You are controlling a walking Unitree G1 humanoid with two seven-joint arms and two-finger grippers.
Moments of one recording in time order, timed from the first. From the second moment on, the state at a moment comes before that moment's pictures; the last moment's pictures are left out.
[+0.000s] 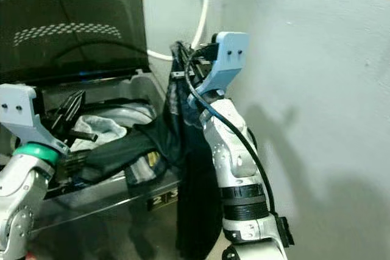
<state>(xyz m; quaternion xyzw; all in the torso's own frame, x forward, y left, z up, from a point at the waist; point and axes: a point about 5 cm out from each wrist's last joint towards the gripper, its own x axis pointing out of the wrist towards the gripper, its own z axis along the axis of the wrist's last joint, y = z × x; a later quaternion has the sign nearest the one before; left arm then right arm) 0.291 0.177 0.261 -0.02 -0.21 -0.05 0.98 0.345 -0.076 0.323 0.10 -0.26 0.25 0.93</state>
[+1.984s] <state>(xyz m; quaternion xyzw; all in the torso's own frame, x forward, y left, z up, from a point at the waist) 0.279 0.183 0.274 -0.04 -0.27 -0.03 0.96 0.323 -0.041 0.321 0.12 -0.25 0.40 0.88</state>
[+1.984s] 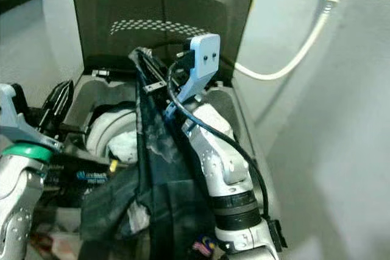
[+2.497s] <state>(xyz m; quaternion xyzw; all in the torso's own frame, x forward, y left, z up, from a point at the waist) 0.280 0.179 0.274 -0.04 -0.27 -0.03 0.96 0.325 -0.043 0.326 0.11 -0.25 0.40 0.87</state>
